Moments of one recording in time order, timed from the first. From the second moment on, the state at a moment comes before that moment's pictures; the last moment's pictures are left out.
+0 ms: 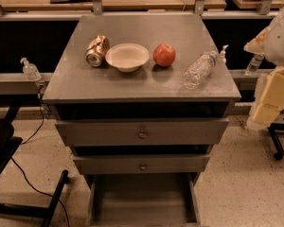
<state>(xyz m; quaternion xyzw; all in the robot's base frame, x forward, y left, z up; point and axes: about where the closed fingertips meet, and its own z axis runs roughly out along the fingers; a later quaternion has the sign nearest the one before) 0.438 -0.217 0.976 -0.60 0.78 -0.03 0.16</state>
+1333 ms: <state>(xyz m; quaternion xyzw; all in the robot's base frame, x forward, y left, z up) 0.524 -0.157 1.018 -0.65 0.72 -0.05 0.23</state>
